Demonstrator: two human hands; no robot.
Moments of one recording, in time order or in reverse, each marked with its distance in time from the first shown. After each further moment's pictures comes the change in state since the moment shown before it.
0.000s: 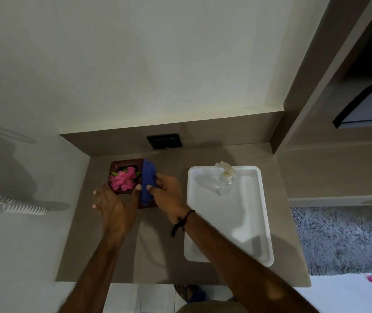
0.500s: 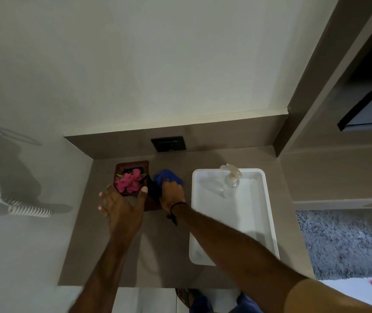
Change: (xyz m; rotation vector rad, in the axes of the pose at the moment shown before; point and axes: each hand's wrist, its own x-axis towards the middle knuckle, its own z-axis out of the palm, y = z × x) left_hand -0.003 0.002 0.001 -0.014 0.007 -0.002; right_hand 0.056 0.039 0.007 -0.912 -0.061 -0.031
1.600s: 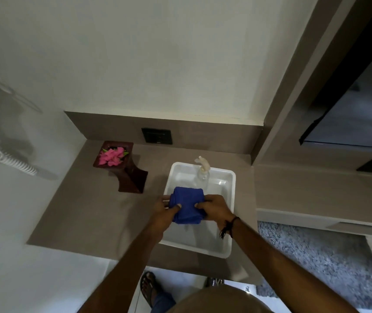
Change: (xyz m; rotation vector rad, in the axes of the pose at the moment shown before) left_hand -0.119 0.032 0.123 -0.653 -0.431 -0.211; right_hand -0.141 0.164 -0.097 0.753 -0.062 0.352
